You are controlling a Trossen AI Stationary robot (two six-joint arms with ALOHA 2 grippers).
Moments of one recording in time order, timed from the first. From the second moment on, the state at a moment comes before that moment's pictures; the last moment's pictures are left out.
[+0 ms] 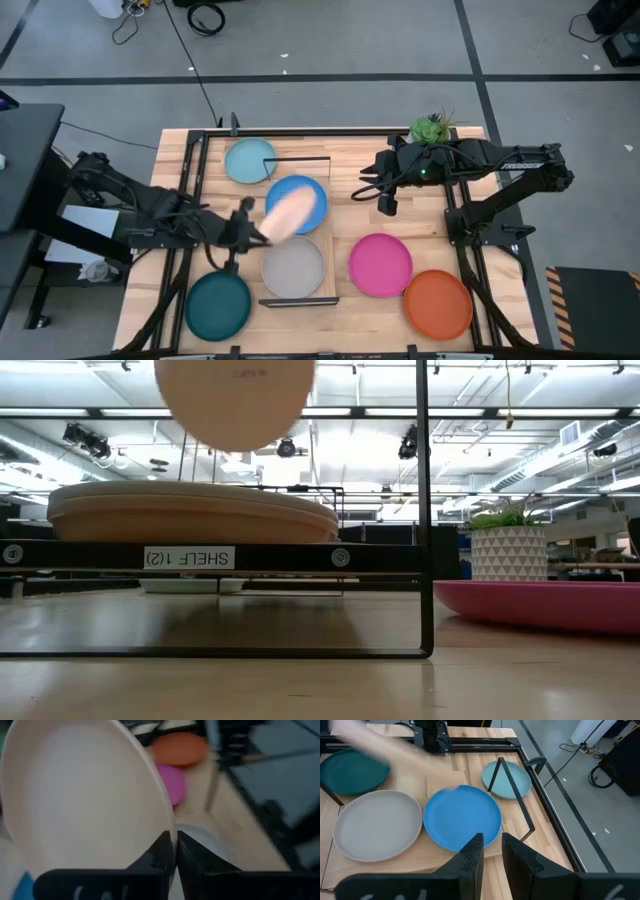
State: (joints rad) left arm -0.46 1.06 0.99 -0.47 -0.28 -0.06; right arm 0.09 1.28 1.48 -0.84 0.33 0.06
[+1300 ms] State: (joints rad) left arm -0.63 1.46 1.06 -0.57 -0.16 -0.10; right arm 0.09 1.28 1.48 -0.84 0.32 0.10
